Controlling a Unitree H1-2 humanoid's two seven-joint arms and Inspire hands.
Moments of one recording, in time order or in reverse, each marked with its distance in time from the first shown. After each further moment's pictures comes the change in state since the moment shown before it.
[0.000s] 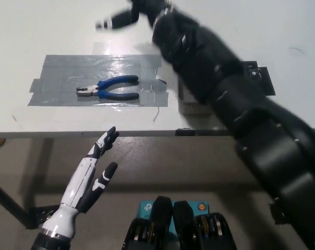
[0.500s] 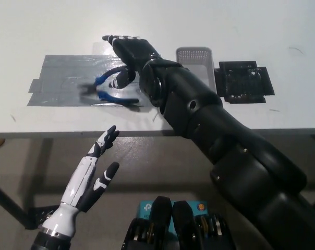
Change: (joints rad) left_arm -0.006 0.000 -0.001 -0.004 -0.001 0.000 0.000; right_arm 0.039 0.124 0.202 0.272 -0.090 0.141 0.060
